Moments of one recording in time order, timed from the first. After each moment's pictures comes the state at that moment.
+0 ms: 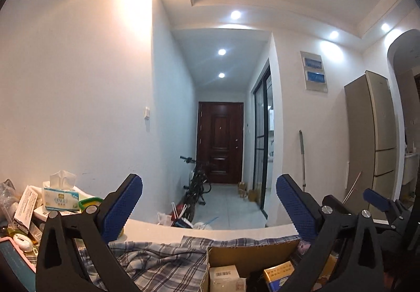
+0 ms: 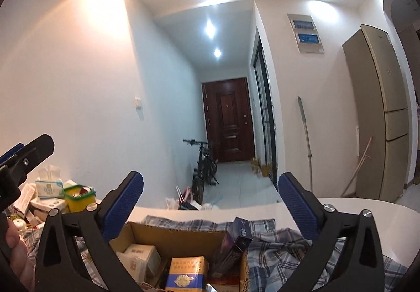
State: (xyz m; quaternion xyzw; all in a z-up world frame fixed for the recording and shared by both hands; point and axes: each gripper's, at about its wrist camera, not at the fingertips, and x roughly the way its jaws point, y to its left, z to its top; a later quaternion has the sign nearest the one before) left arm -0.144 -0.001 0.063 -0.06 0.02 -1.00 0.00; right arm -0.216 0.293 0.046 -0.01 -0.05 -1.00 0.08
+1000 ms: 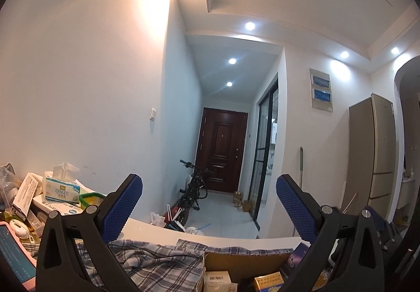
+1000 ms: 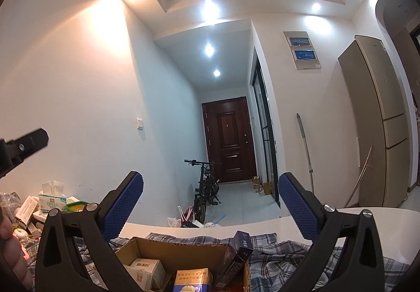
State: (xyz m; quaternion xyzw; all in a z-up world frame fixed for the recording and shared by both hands) left arm -0.123 -0.024 0.074 -0.07 0.08 -0.99 0.00; right arm -0.197 0.296 0.049 -0.06 -0.06 -0.99 0.08
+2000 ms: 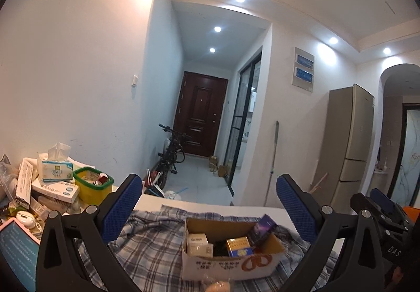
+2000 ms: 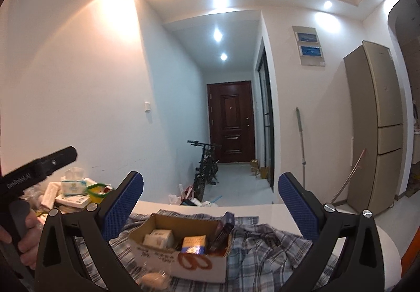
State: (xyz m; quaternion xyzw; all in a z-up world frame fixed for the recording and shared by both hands) left arm -0.069 -0.037 0.123 0.04 0.10 -0.99 -0.08; right arm -0.089 0.320 0.115 0.01 -0.03 -1.00 0.10
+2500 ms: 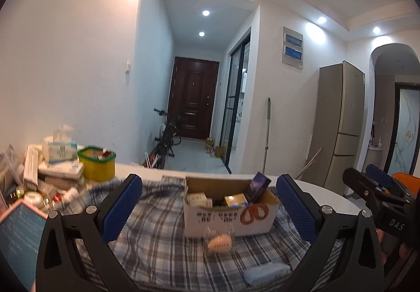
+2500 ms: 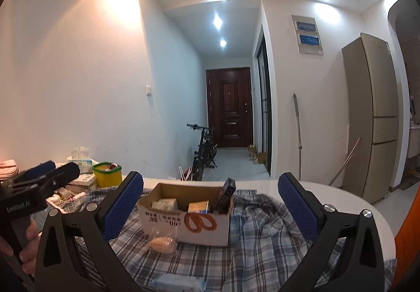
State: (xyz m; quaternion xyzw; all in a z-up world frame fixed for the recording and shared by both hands) left arm -0.016 -0.034 0.067 0.09 0.07 -0.99 -0.10; right arm -0.046 0.312 0.076 0.05 -0.02 -0.99 0.09
